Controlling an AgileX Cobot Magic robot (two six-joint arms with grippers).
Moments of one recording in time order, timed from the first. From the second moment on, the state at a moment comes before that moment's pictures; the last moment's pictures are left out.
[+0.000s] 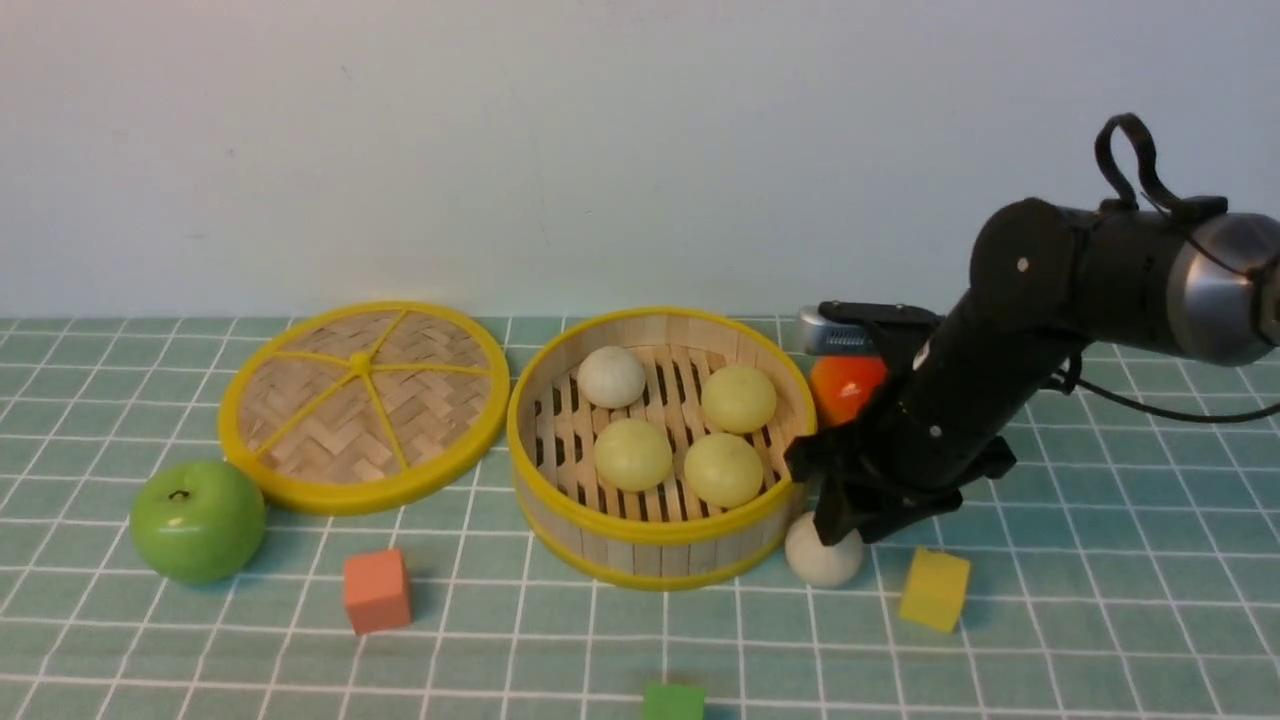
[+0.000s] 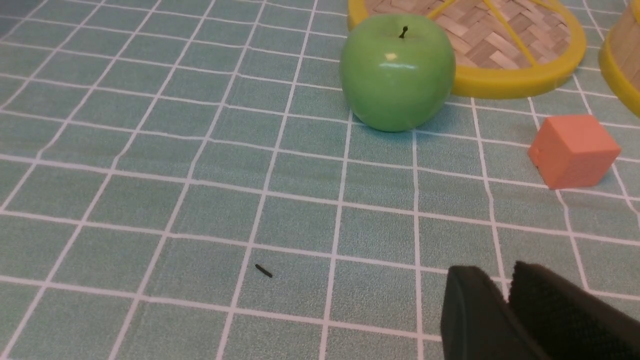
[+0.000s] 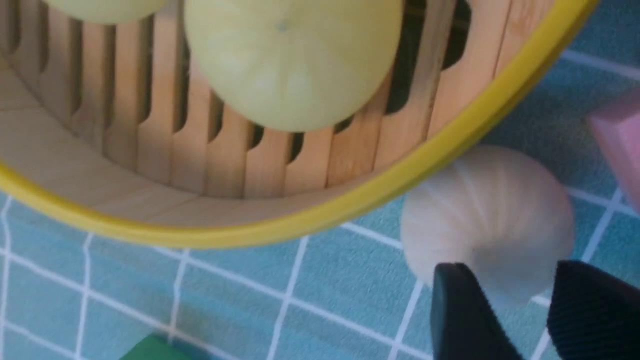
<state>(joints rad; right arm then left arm) 0.33 1.95 -1.38 0.37 0.83 -0.04 -0.05 -0.01 0.02 0.20 0.44 -0.33</state>
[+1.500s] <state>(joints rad) 0.35 2.20 -1.99 0.56 0.80 -0.13 -0.05 -0.01 0.02 0.21 0.44 -0.33</state>
